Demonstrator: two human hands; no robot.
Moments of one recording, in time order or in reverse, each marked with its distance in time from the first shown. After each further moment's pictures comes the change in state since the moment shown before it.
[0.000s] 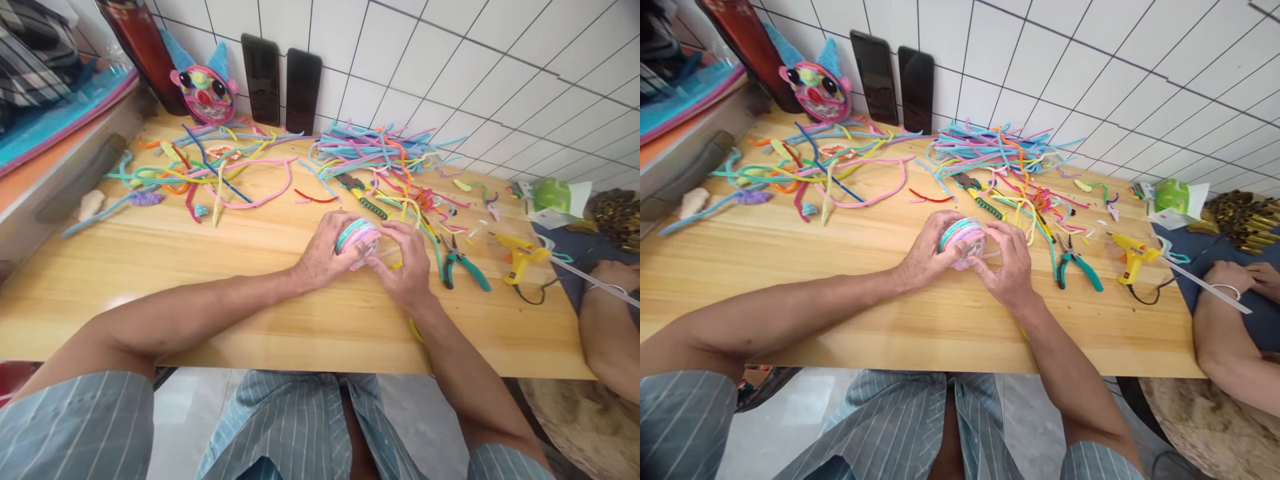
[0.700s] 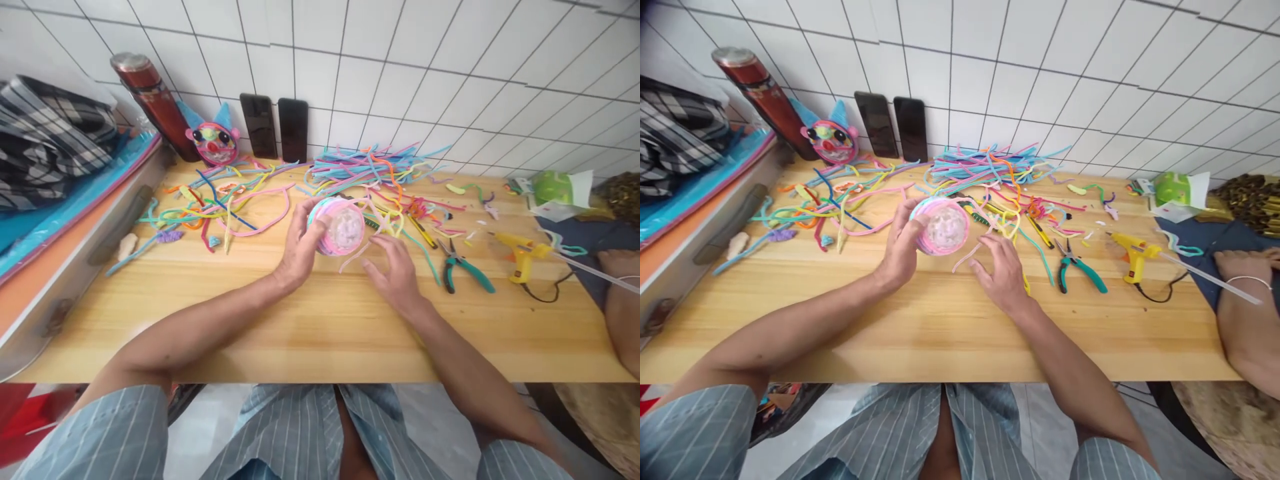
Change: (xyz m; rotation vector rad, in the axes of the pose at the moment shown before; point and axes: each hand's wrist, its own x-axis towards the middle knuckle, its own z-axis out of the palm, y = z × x) left_hand 0.042 0.015 -0.040 -0.289 0.238 -0.229; right_hand -0.005 0.003 0.014 0.026 -0.042 0.179
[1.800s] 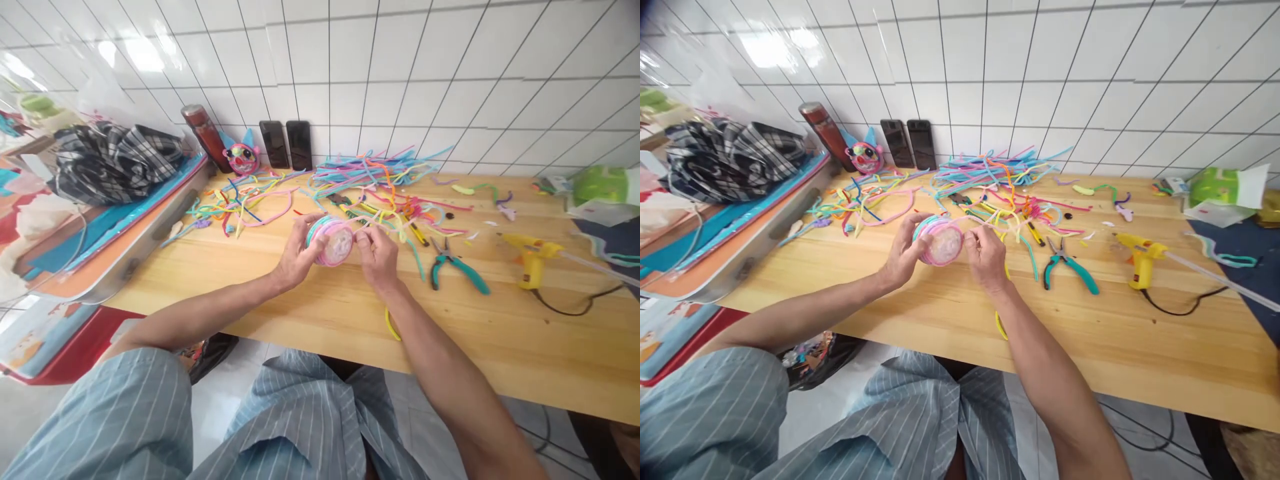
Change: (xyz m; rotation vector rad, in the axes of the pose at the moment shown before) left_hand -0.052 0.020 0.026 0.395 -0.074 0.145; right_hand 0.015 0.008 0.003 0.347 0.172 0.126
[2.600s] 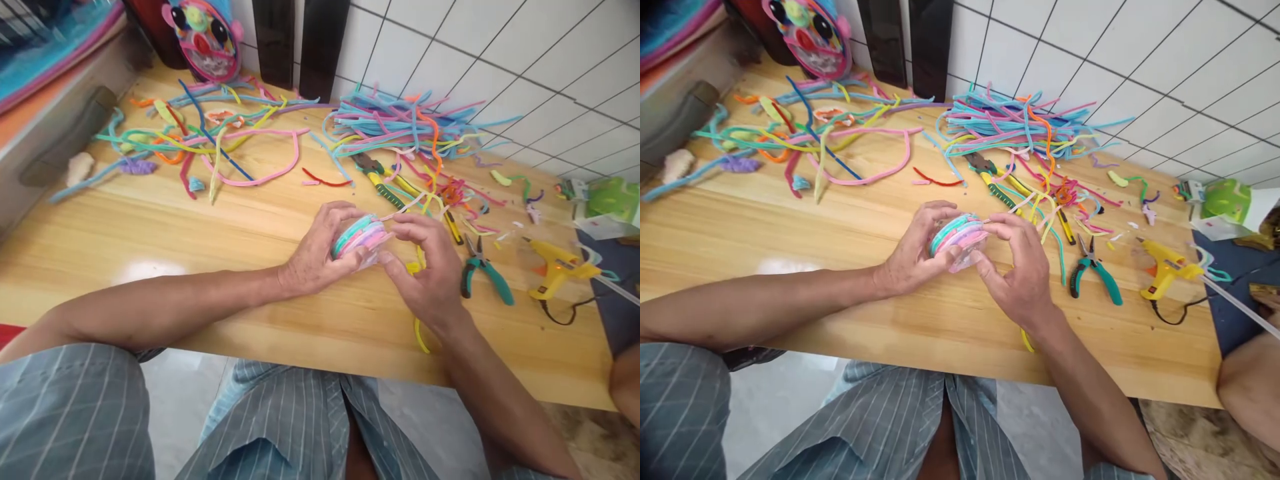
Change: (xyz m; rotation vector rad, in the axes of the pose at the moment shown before) left_hand -0.015 -0.042 -0.004 -0.051 -0.154 0.157; right_hand 0.010 -0.050 -0.022 -0.250 -0.321 -0.152
